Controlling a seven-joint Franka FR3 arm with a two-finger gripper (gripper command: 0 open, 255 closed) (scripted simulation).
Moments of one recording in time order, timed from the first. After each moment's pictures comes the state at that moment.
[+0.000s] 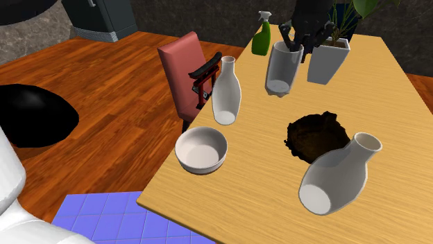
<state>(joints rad) -0.31 0.29 -0.65 -1.46 0.17 1.75 -0.88</state>
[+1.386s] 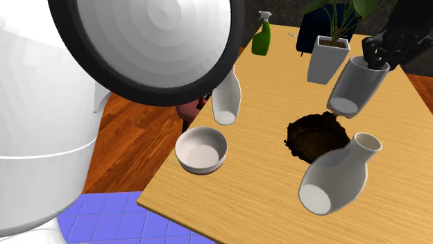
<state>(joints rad) -0.73 0.64 -0.65 -0.96 0.38 1.56 -1.18</state>
